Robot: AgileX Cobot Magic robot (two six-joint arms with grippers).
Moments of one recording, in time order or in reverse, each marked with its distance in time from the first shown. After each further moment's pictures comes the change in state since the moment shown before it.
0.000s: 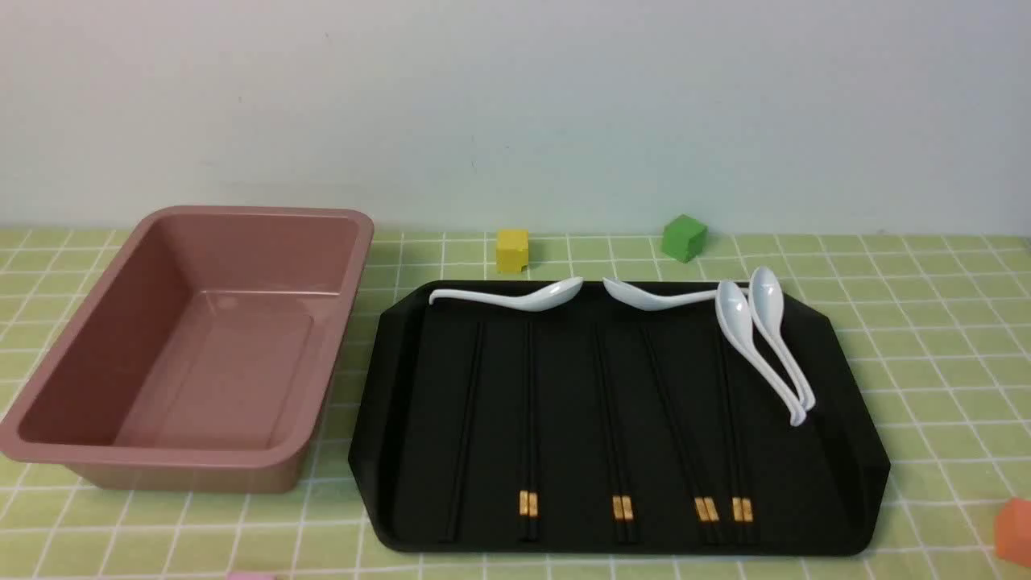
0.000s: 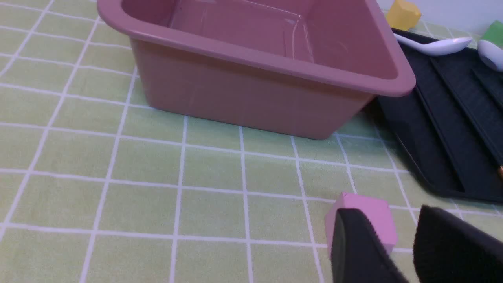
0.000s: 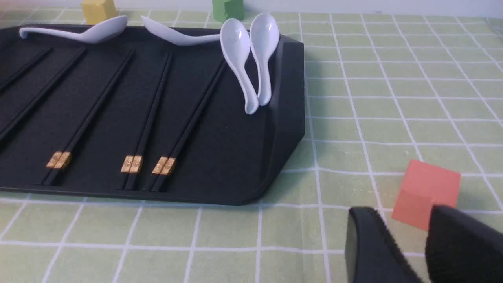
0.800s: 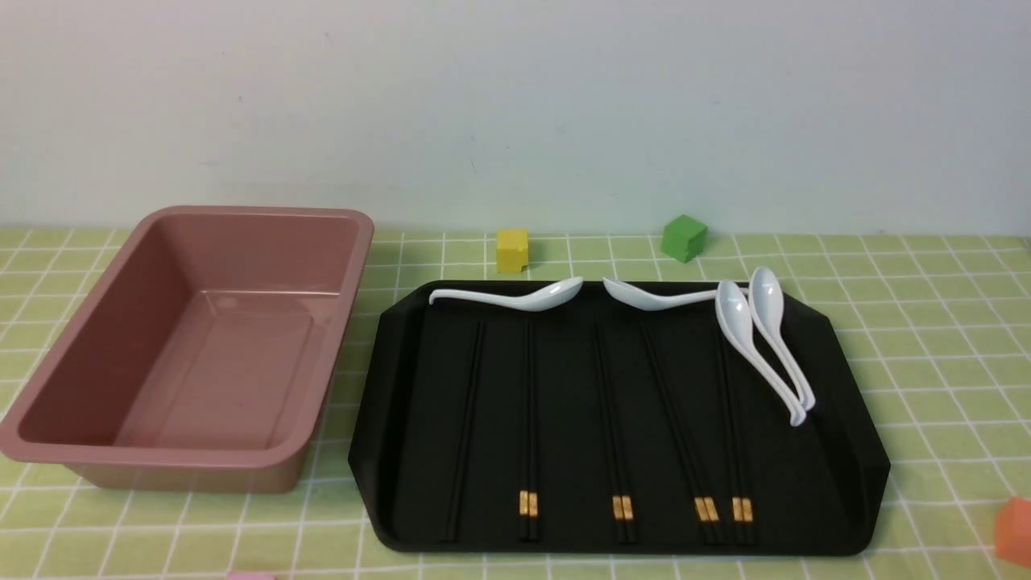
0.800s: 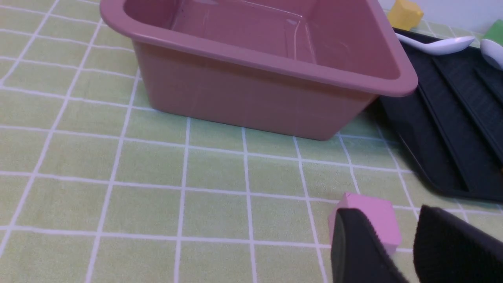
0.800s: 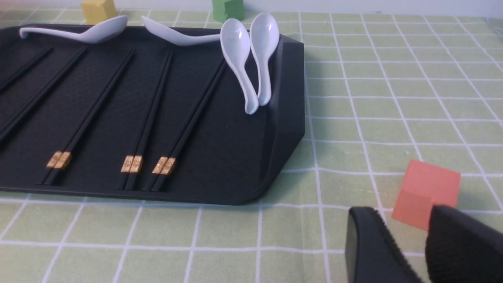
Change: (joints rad) right arm 0.000 0.000 0.000 -0.001 0.000 0.000; left arm 0.000 0.000 0.000 0.011 0.000 0.000
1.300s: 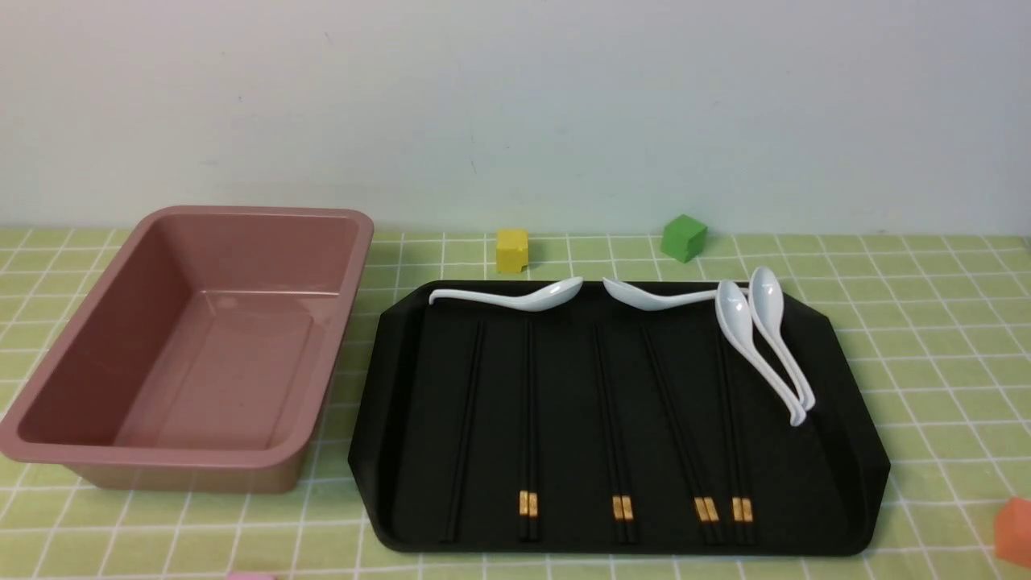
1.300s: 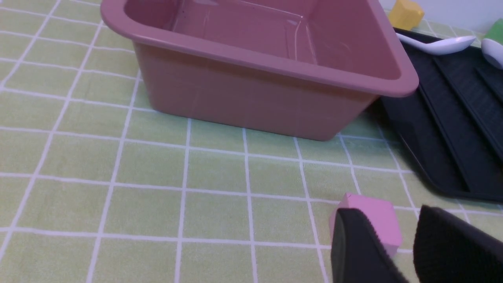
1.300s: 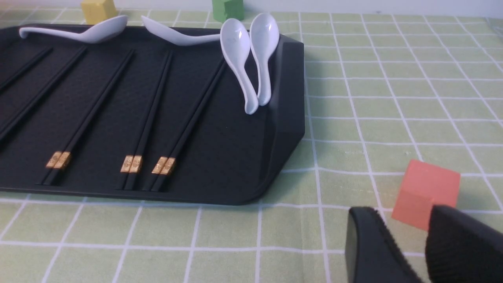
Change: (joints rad) right arm 0.000 0.000 0.000 0.000 0.000 0.000; left arm 0.000 0.000 0.000 -0.011 -0.003 -0.003
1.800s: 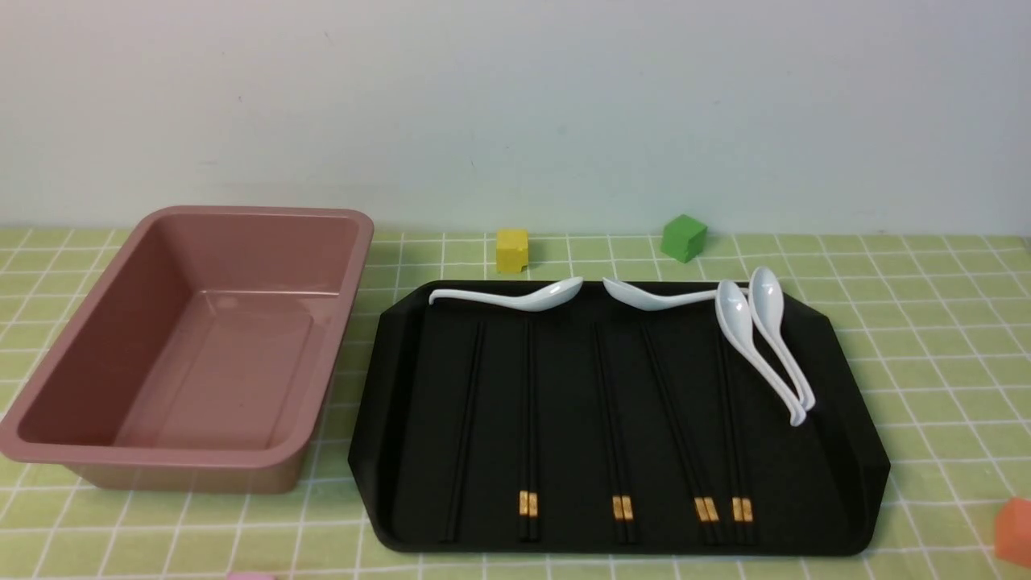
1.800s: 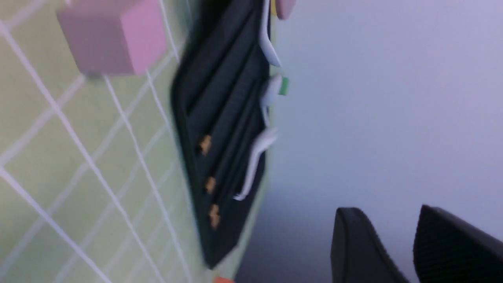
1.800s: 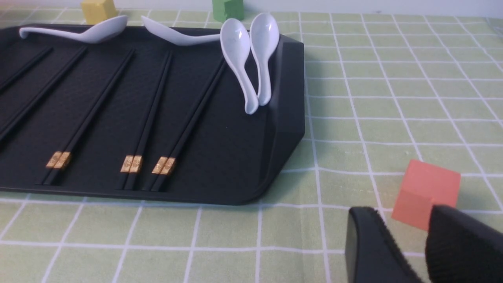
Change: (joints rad) right arm 0.000 0.000 0.000 -0.001 0.000 0.000; left arm 0.000 0.000 0.000 -0.950 -0.037 -0.536
